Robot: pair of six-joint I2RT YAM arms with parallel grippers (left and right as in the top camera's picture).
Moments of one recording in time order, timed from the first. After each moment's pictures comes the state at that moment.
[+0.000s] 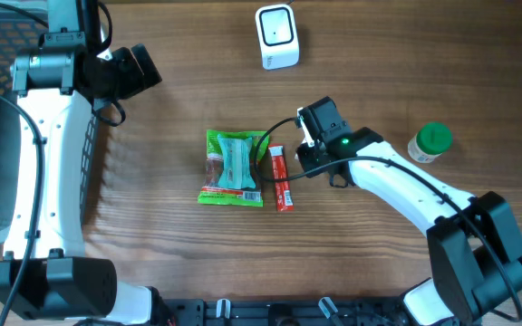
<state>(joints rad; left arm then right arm) 0.03 1.65 1.73 -1.17 0.02 -0.42 0.51 1.70 1.01 -0.48 0.09 0.07</state>
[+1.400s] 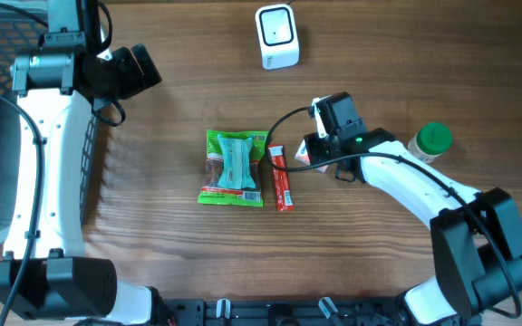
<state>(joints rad) 0.03 1.65 1.73 -1.17 0.02 -0.42 0.43 1.70 0.96 -0.35 0.05 0.10</state>
